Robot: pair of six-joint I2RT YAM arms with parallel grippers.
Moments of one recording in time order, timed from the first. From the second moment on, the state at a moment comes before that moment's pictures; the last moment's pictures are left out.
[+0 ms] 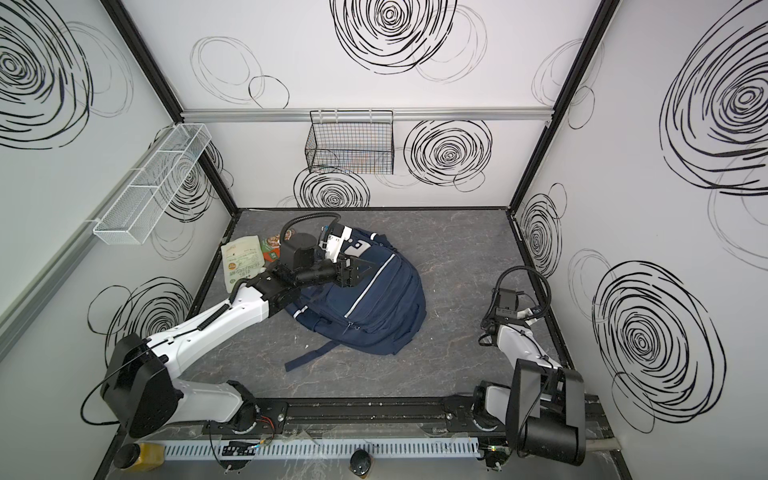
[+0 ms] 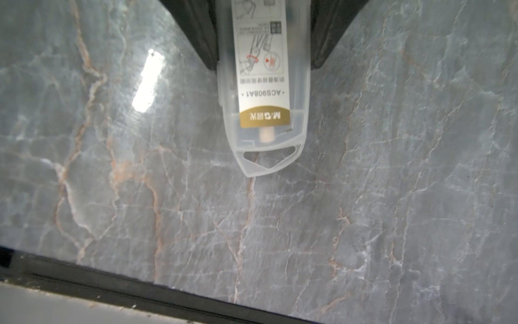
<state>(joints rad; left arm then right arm) -0.56 1.36 1.01 -0.03 0.46 -0.44 -0.21 1.16 0.40 -0.30 0.35 0.94</state>
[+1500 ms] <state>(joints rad) -0.78 1.51 1.05 -0.26 0.01 -0.12 0.49 0.91 0.53 0.18 -0.03 0.85</state>
